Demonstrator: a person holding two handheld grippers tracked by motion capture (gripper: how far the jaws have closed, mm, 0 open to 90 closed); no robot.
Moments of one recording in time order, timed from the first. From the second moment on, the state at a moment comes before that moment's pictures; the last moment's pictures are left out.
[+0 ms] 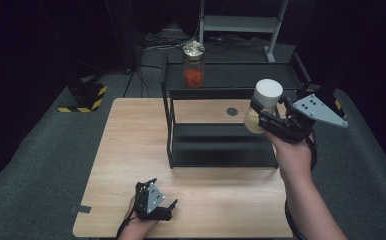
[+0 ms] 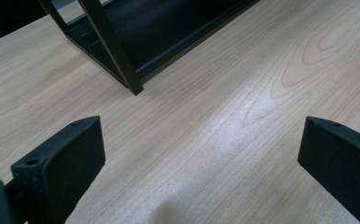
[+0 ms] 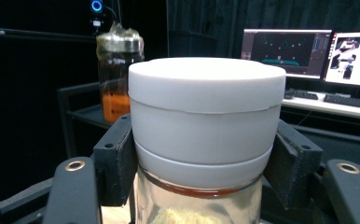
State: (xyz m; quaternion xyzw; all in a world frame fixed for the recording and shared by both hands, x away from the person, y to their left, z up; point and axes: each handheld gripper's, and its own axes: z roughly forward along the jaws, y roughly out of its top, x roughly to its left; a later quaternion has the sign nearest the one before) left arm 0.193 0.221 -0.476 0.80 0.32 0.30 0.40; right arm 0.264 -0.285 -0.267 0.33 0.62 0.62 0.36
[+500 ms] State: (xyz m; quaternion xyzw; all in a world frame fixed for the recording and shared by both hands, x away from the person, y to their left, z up) left arm 0.193 0.222 -0.476 0.80 0.32 0.30 0.40; right arm 0.277 -0.273 -0.232 0.33 0.60 0.62 0.38
